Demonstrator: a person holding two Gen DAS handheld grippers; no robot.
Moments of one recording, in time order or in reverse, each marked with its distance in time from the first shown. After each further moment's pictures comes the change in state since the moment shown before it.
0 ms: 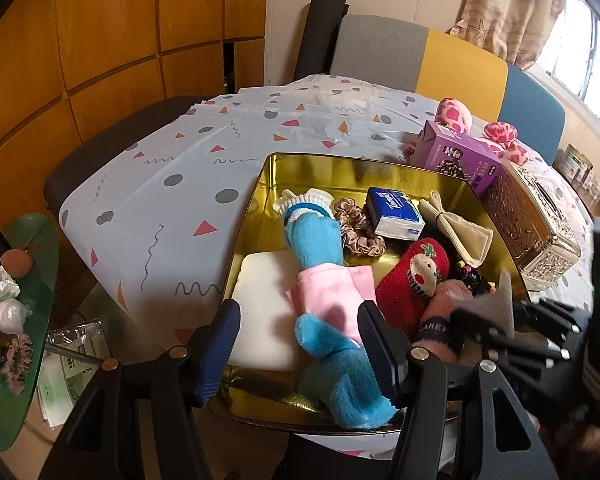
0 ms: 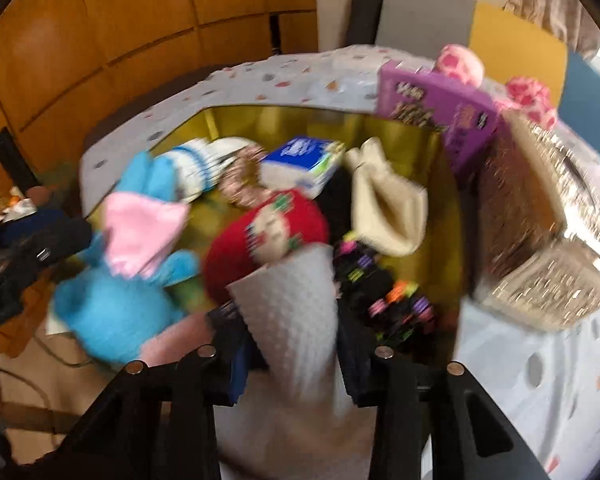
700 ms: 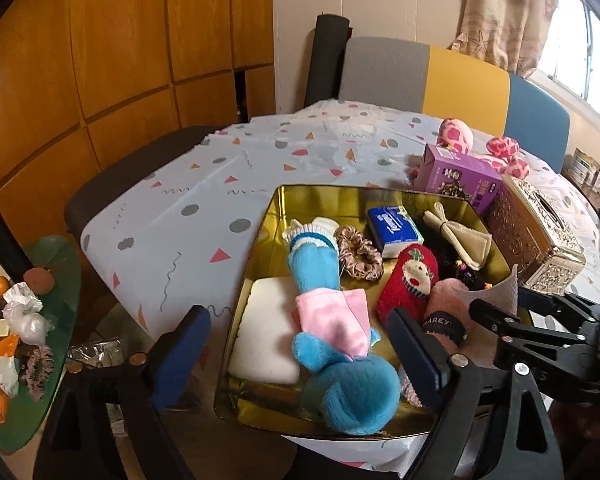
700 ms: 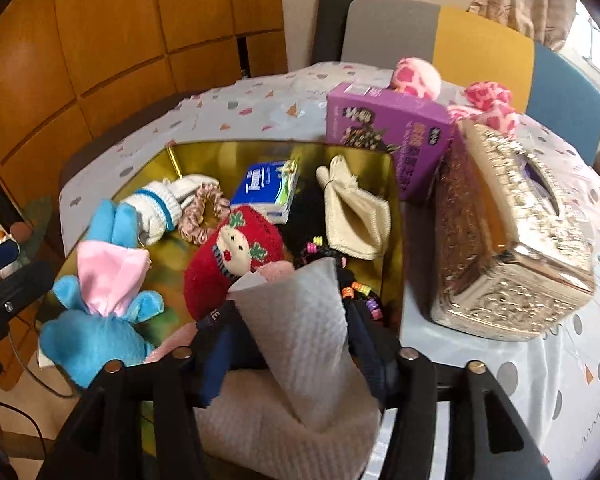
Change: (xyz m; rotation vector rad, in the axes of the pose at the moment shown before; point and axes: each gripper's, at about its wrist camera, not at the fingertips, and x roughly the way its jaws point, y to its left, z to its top) left arm -0.020 -0.013 0.002 0.021 -0.099 0.073; right arm -0.017 -0.023 0.007 0.086 -0.081 -0.055
